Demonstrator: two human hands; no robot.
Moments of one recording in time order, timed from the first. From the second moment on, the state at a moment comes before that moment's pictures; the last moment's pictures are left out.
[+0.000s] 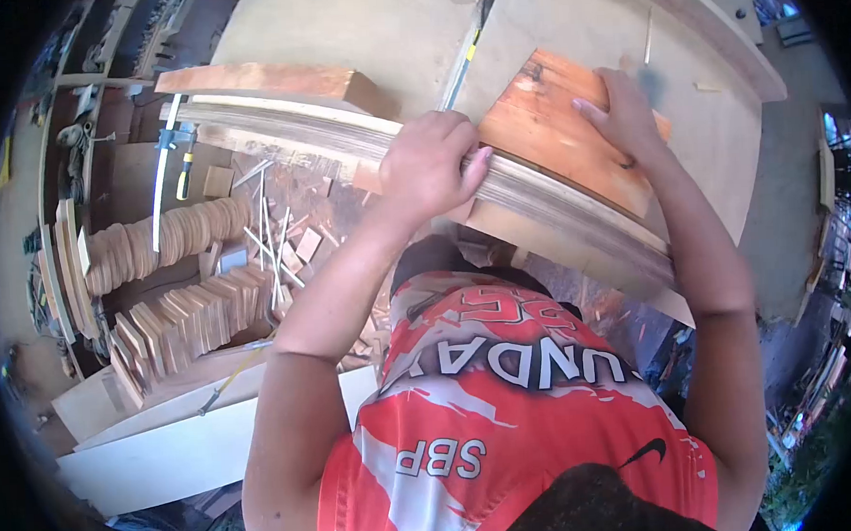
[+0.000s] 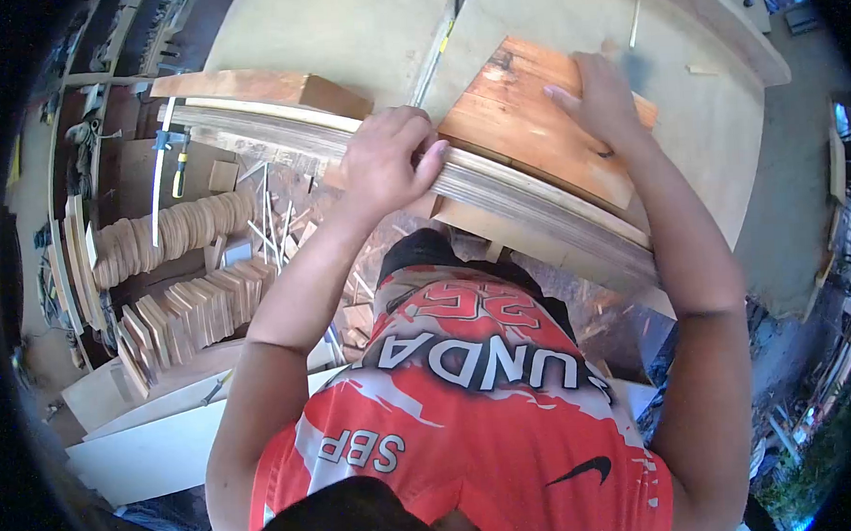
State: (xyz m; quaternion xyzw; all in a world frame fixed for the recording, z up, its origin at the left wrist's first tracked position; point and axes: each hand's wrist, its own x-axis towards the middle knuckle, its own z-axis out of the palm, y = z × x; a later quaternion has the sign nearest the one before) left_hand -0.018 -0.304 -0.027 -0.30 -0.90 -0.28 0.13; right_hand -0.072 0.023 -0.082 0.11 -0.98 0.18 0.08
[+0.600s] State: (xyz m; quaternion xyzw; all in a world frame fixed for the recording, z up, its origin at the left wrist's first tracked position) left_hand 0.091 -0.442 -0.302 -0.09 -0.79 -0.60 -0.07; right_hand -0.083 0.033 -0.093 -0.04 -0.99 0.16 -0.04
